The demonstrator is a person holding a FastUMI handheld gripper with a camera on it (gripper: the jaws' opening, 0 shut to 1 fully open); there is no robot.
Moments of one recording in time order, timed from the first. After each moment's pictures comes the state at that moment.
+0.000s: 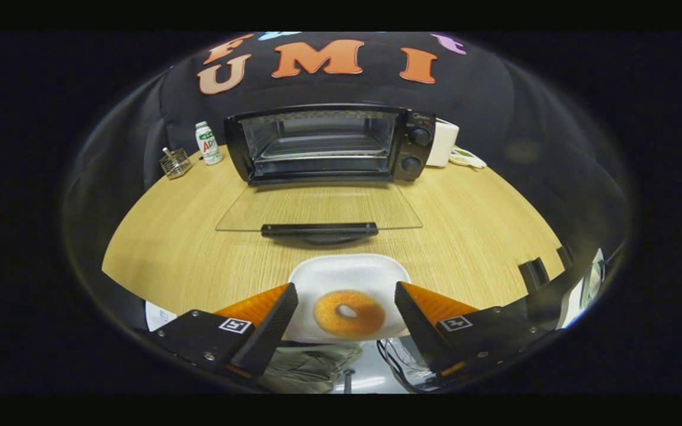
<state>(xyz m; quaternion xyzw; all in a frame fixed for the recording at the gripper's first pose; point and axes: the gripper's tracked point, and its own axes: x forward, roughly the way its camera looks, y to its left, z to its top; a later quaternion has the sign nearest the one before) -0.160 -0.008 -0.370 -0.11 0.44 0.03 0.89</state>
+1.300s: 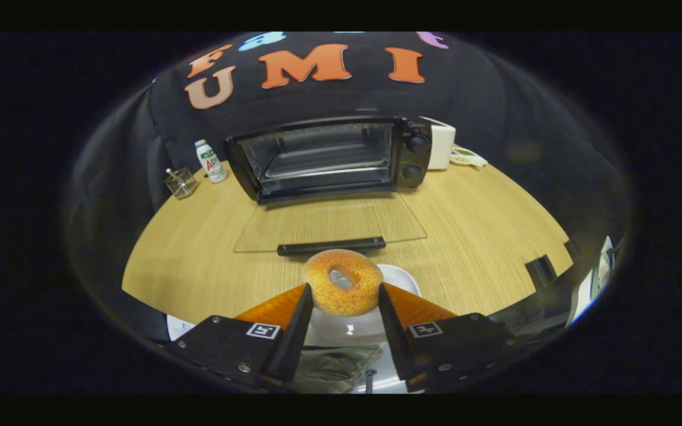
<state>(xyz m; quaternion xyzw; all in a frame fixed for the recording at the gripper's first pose) -0.120 0.029 -0.325 -0.05 0.41 0.05 0.91</state>
